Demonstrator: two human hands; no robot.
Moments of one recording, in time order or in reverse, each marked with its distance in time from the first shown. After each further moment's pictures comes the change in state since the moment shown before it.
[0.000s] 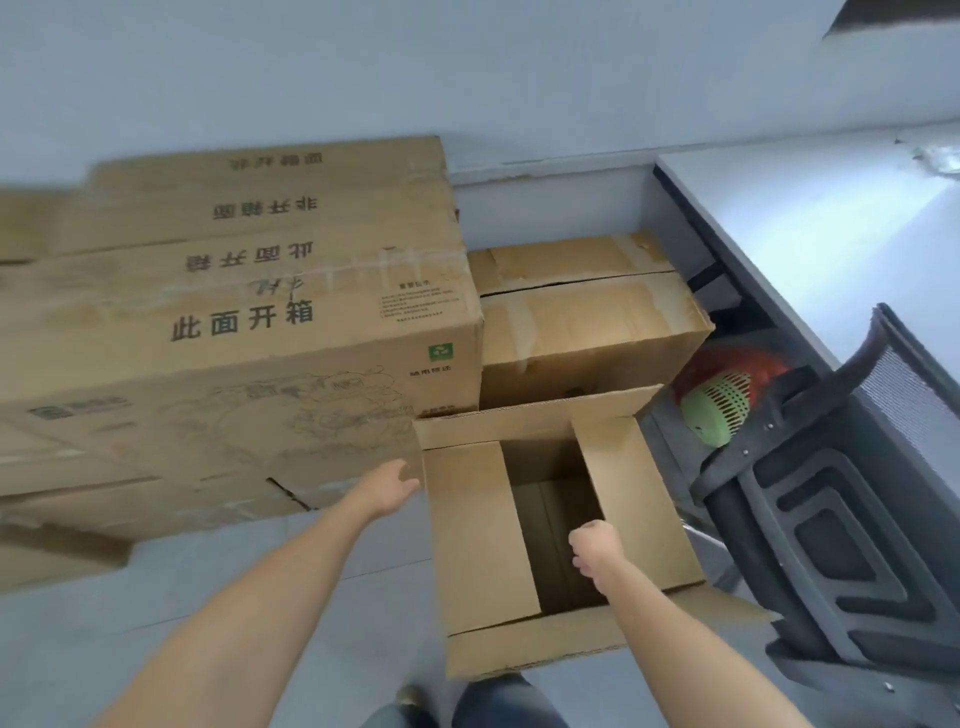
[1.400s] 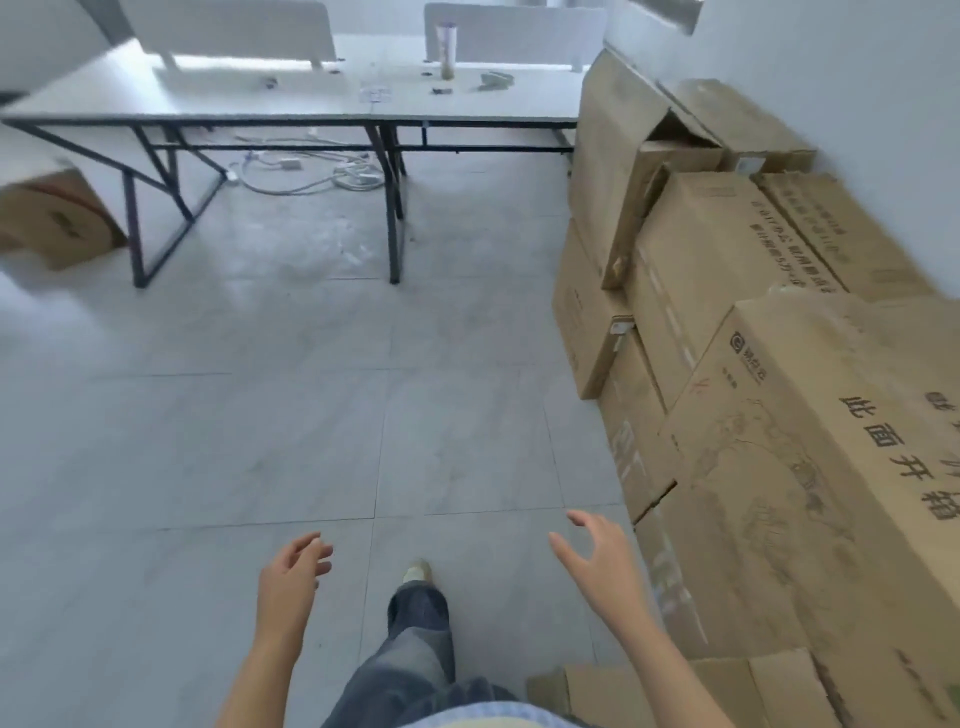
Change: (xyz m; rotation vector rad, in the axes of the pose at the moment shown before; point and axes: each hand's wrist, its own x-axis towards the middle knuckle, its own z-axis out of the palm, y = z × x) left_hand -0.363 0.000 0.270 -1.707 1.770 -1.253; right_hand -0.184 -0.041 0.141 -1.256 -1.034 -1.592
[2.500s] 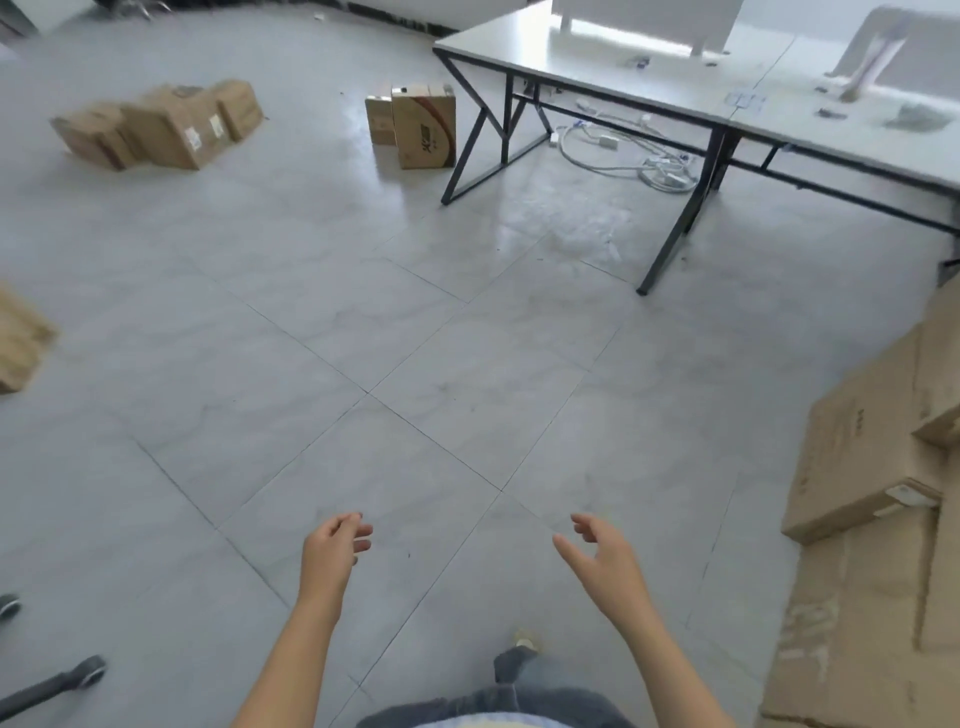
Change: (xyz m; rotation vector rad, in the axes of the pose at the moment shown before) left_hand -0.029 -0.038 -0.066 -0.335 0.519 -0.288; right_hand 0.079 -0.105 0.091 -0.086 -0.488 -0.405
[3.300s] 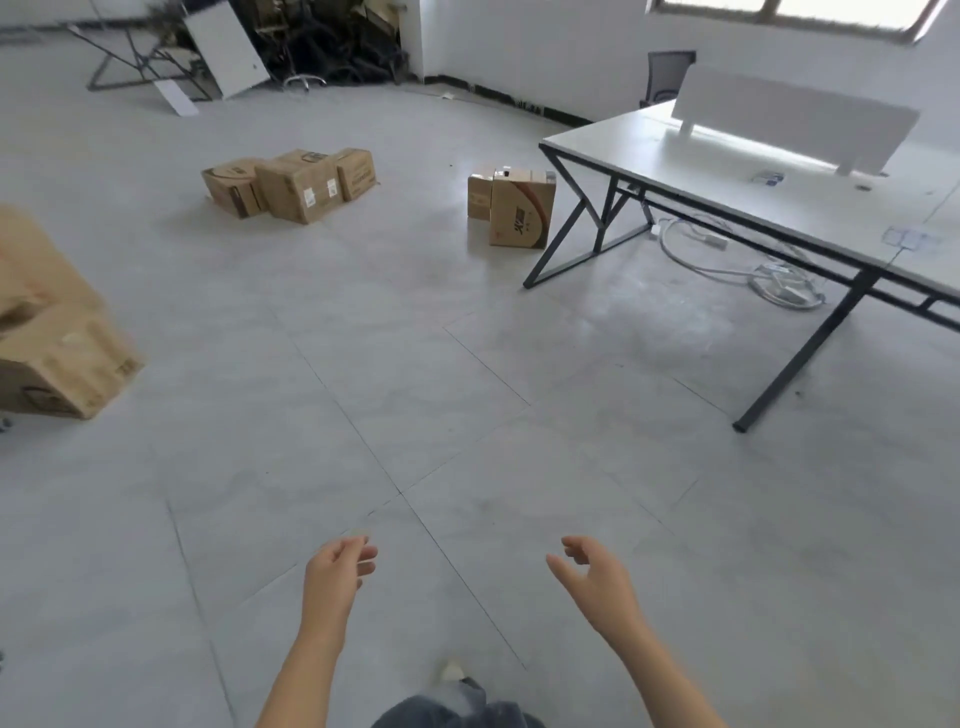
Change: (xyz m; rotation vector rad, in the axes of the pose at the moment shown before) left_hand 0.187 0.163 0.084 -0.192 0.214 0.007; right_hand 0.299 -0.142 -0.026 -0.065 -0.249 -0.152
